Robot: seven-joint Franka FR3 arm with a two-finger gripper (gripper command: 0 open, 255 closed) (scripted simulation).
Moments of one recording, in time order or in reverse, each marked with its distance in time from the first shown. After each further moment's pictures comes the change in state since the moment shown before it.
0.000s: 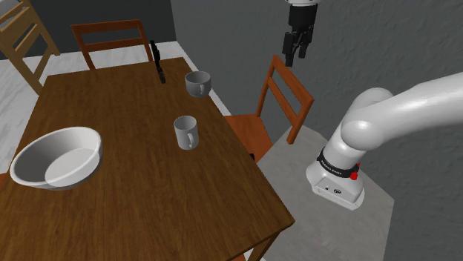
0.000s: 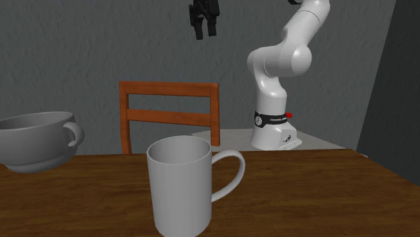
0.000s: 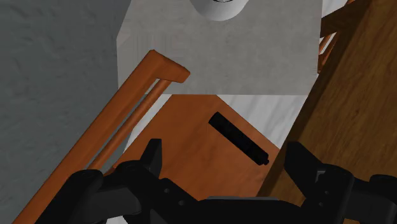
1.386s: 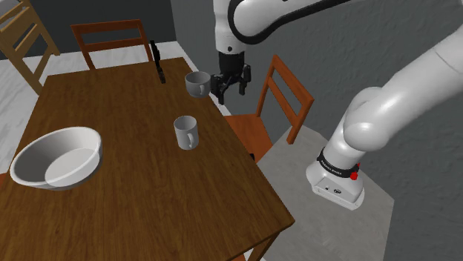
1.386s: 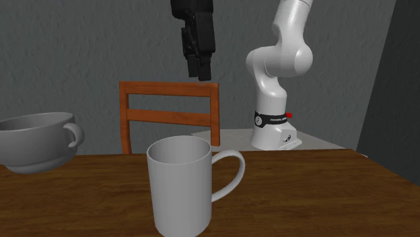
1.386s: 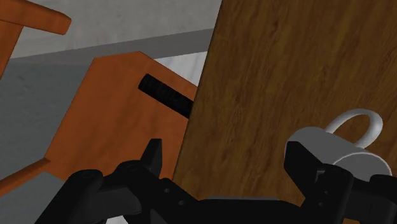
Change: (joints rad) arm 0.087 0.409 0.337 0.030 0.199 0.461 0.477
